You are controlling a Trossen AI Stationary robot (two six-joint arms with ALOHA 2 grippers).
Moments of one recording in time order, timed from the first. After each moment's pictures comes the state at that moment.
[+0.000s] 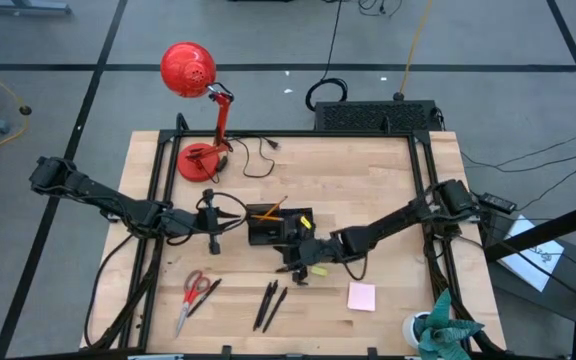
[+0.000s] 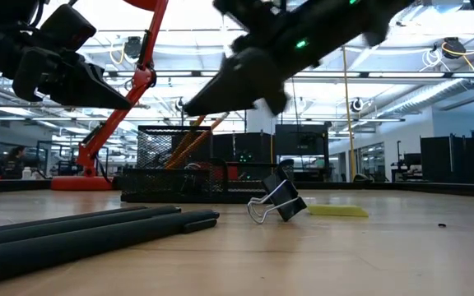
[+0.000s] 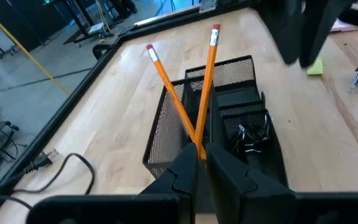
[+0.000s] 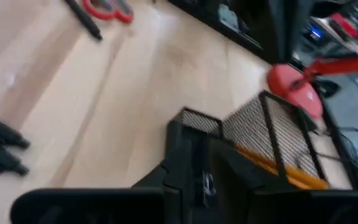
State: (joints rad) left arm -0.30 0.89 0.24 0.25 -0.50 0.09; right arm 0.29 1.90 1.10 0.24 0.47 -0.30
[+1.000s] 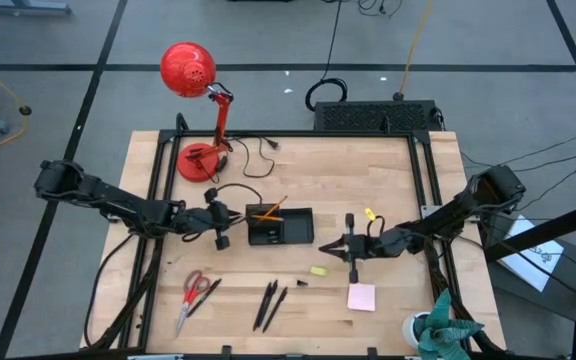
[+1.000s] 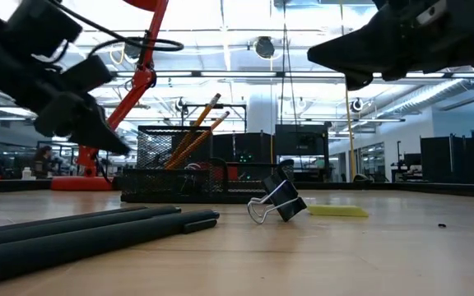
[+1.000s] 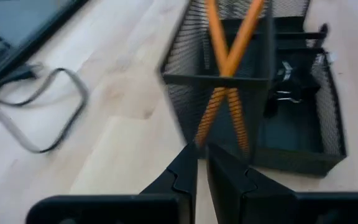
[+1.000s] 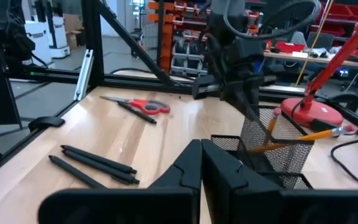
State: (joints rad) left arm -0.17 1.10 0.24 0.23 -0.42 -0.14; right arm 0.42 1.49 0.37 1.03 0.39 -0.03
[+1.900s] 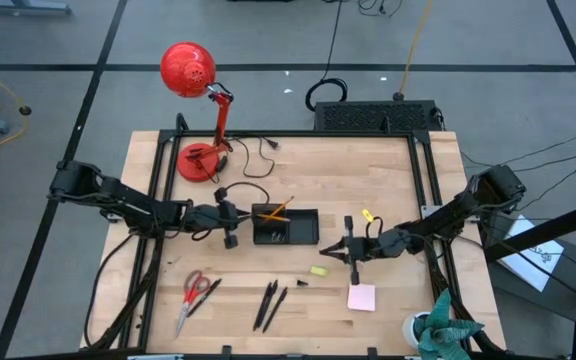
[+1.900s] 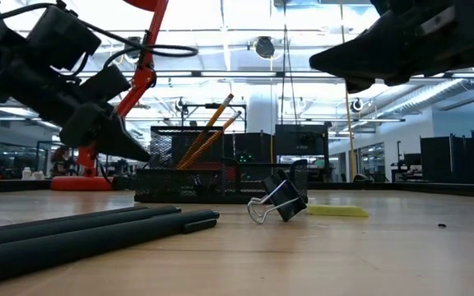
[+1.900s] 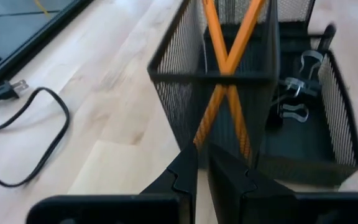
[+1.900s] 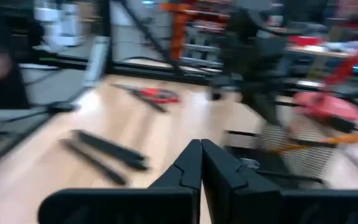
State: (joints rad) left arm -0.10 1.31 0.24 0.51 -0.36 -0.04; right arm 0.43 1.49 0.37 0.98 0.33 -0.03
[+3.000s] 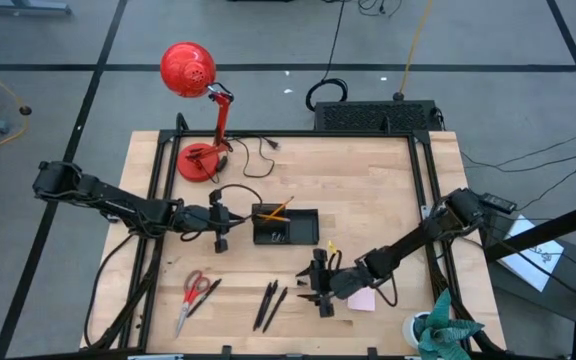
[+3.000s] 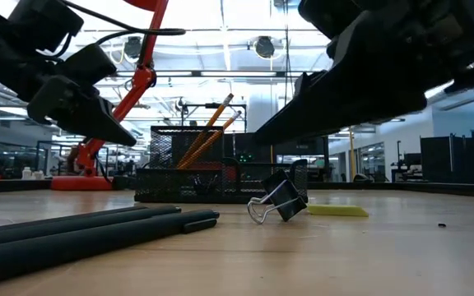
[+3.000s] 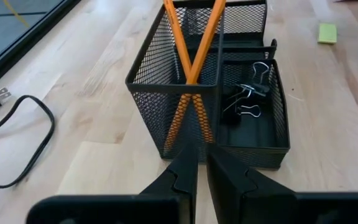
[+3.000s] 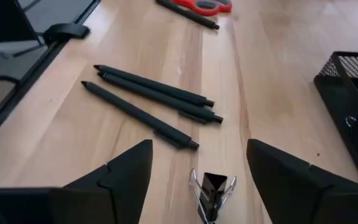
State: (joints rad) left arm -0.16 1.07 0.24 0.28 -0.31 -0.07; right arm 0.51 1.88 0.85 0.47 0.36 0.23
